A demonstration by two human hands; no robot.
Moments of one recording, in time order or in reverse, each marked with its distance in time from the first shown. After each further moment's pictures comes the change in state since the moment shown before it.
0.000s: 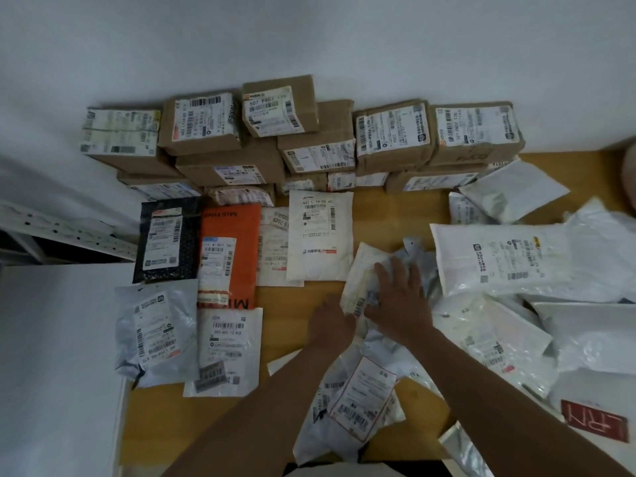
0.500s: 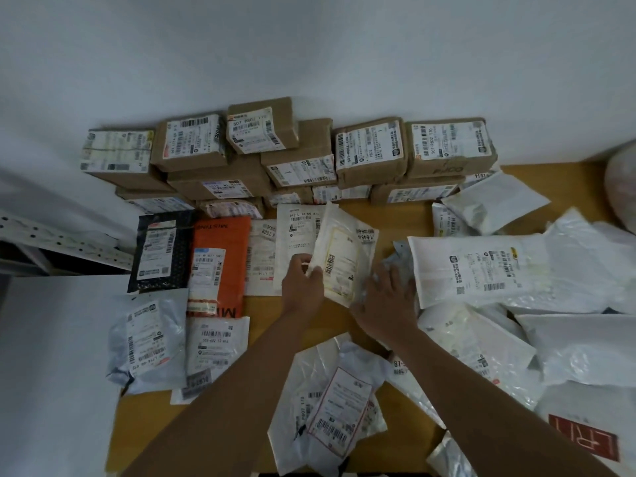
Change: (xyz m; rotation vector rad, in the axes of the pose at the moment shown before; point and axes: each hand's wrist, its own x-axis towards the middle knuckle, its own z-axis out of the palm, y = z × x) left_hand 0.017 0.053 -0.057 -0.482 0.348 -0.071; right_hand 0.001 0.008 -0.018 0.039 0.032 -0.057
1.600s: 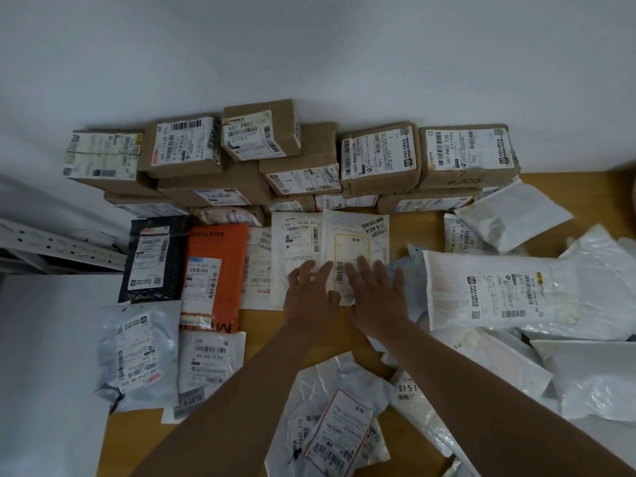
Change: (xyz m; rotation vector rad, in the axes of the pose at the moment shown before) left_hand 0.031 -0.017 0.017 0.706 -0.153 0.271; right_hand 0.052 -0.008 0.005 -0.221 -0.031 -0.172
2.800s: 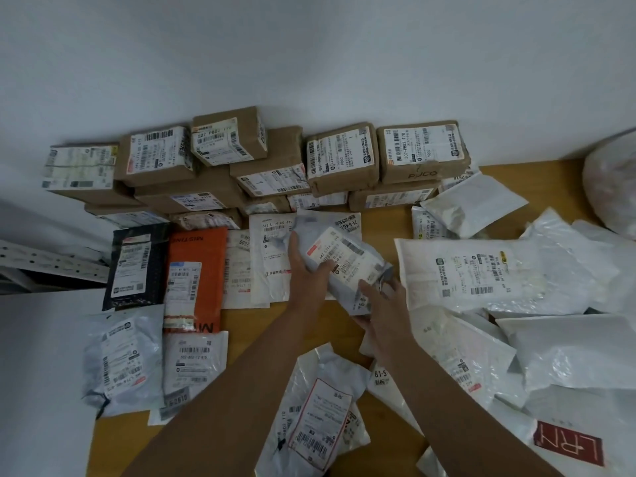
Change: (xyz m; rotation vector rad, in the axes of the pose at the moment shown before) left_hand -0.009 0.065 -0.010 -1.177 0.064 -0.274; right_hand -0.060 0.015 -0.017 2.105 0.234 0.709
